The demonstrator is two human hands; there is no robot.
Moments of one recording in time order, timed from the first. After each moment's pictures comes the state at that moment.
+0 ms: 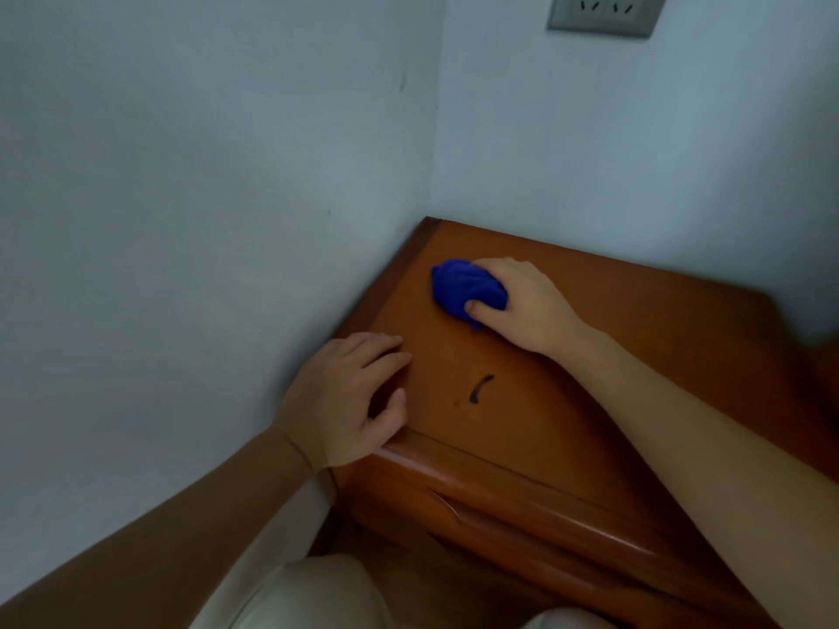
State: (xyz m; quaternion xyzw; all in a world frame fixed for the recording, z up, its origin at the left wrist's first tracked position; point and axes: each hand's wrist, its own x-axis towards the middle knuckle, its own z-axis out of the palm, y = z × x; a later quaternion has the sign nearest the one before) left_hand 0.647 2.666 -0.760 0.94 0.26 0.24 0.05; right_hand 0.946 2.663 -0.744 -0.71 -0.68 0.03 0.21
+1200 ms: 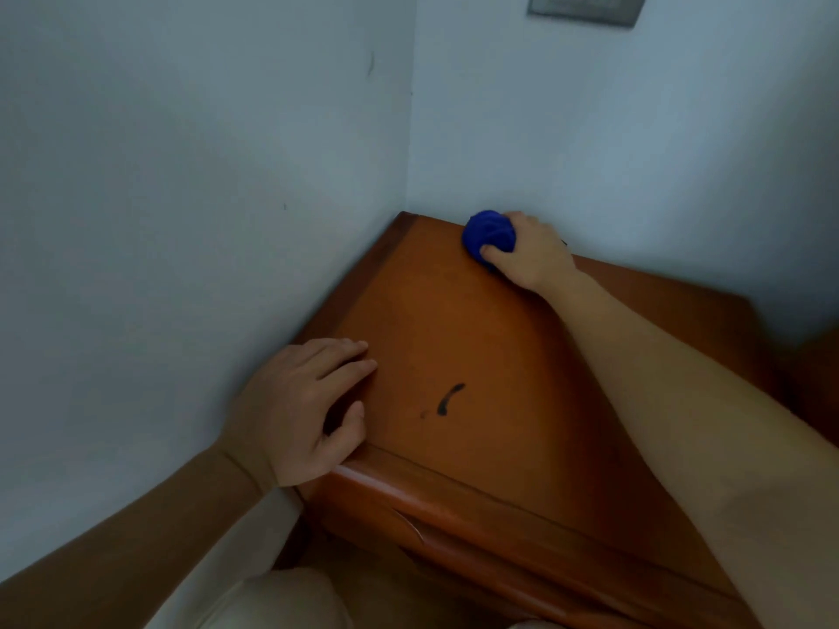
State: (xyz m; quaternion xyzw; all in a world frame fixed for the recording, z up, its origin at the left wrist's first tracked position) left_hand 0.648 2.670 -0.763 0.94 0.25 0.24 0.04; right_hand 1.021 2.723 -0.731 -0.79 -0.57 0.05 0.22
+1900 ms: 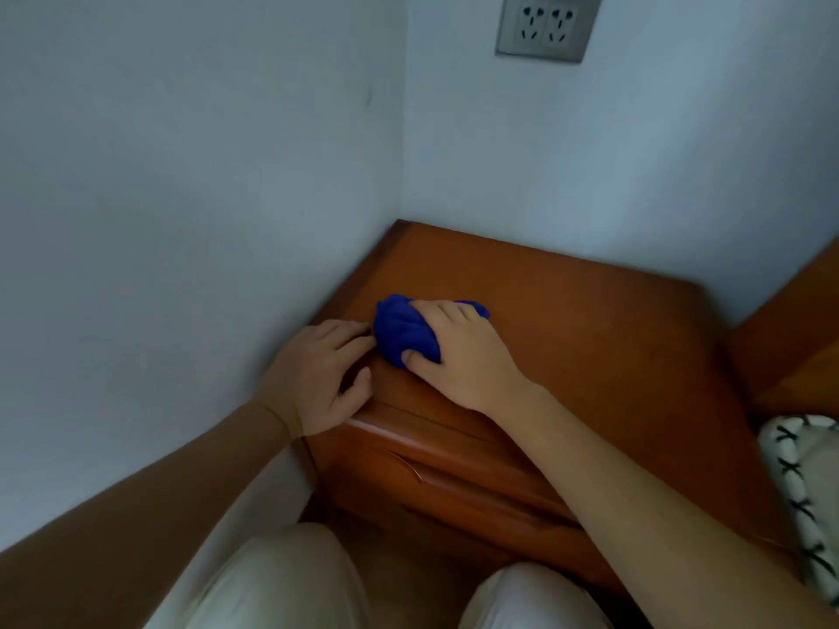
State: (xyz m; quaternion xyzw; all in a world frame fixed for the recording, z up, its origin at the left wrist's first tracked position) left_hand 0.647 2.666 -0.762 0.95 0.24 0.22 0.01; right_hand 0.869 2.579 -0.743 -0.69 -0.70 0.02 0.20
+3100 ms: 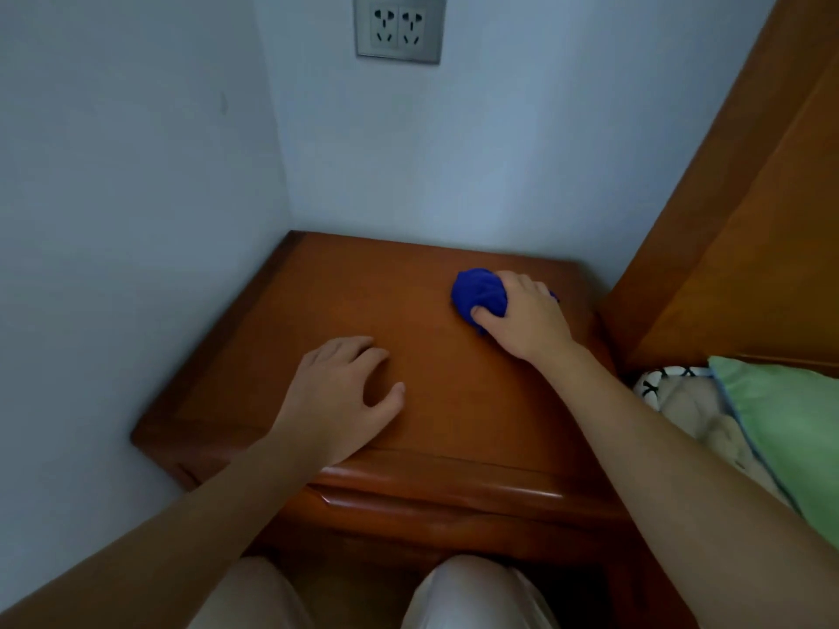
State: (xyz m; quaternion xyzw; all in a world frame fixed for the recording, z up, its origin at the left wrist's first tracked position) left_hand 0.764 2.600 -0.756 0.94 0.28 0.18 0.10; right_hand 1.042 2.515 -0.730 -0.87 -0.45 -0.01 0.19
